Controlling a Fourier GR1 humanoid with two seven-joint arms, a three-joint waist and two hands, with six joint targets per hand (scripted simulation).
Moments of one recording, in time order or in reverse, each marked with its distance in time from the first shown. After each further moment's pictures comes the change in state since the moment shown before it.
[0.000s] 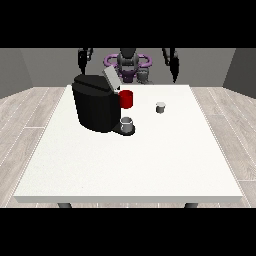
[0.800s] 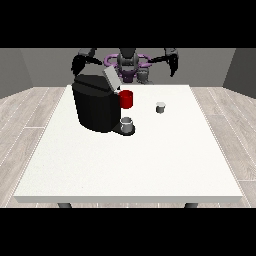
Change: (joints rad) left arm -0.049 0.039 -0.021 0.004 -0.066 -0.052 -0.123; right arm 0.011 0.070 -0.082 0.045 0.004 -0.130 -0.106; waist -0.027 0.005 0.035
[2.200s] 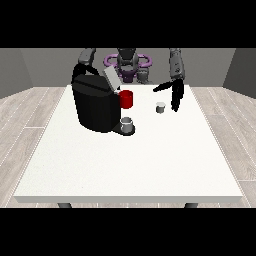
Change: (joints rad) left arm -0.433 0.162 0.103 0.610 -0.153 -0.045 0.063; right arm -0.172 -0.001 0.047 0.078 0.018 -0.068 0.049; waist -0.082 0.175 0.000
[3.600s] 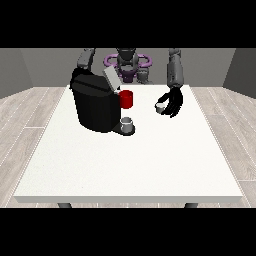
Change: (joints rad) left arm -0.138 0.021 -0.056 0.297 -0.313 0.255 -0.131; right arm -0.088 -0.003 -0.020 0.095 -0.016 -0.017 -0.007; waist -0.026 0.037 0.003
